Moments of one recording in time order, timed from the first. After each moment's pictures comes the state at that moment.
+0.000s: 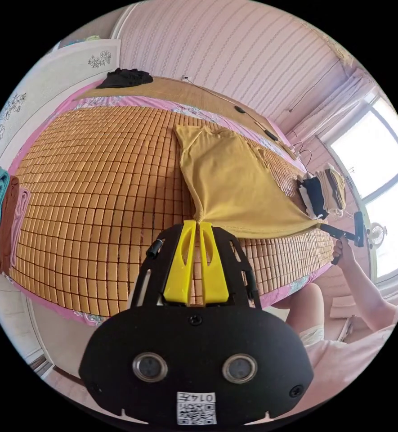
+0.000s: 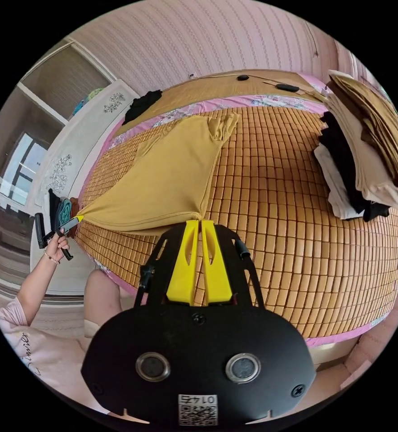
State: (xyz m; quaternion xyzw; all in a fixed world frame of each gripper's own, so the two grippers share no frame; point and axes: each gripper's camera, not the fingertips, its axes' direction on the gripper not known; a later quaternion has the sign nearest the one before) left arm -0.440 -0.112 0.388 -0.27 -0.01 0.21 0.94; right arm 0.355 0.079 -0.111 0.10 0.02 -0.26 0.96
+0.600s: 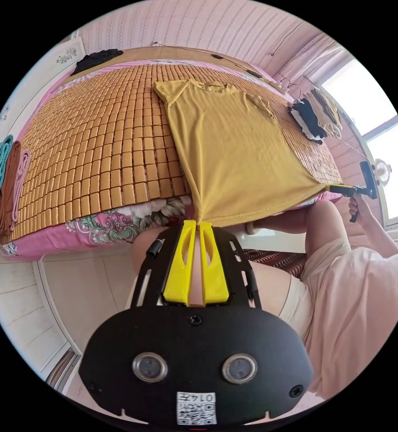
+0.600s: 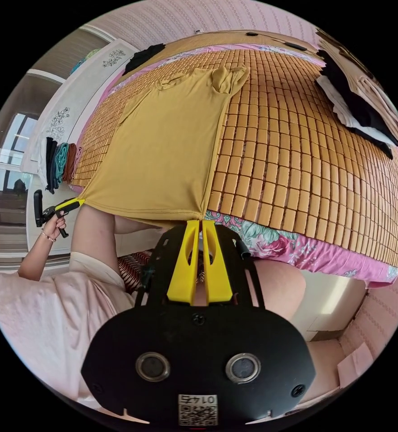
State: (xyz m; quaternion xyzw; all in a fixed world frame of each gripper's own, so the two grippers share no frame) left arm -0.420 -0.013 0.342 -0.38 -0.03 0.29 0.88; right arm 0.401 0.161 -0.066 -0.02 0.07 -0.28 0.96
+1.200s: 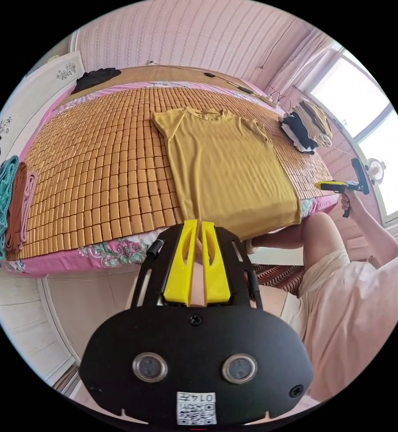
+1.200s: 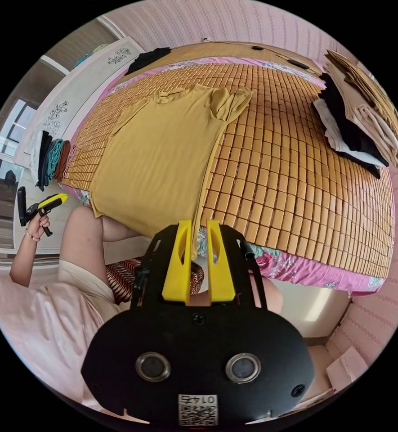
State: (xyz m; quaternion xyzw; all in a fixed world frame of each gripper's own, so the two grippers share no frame) left arm -0.332 -0.066 0.367 -0.33 -0.01 0.31 0.89; right arm 0.370 0.121 -0.081 0.03 0.11 -0.30 0.95
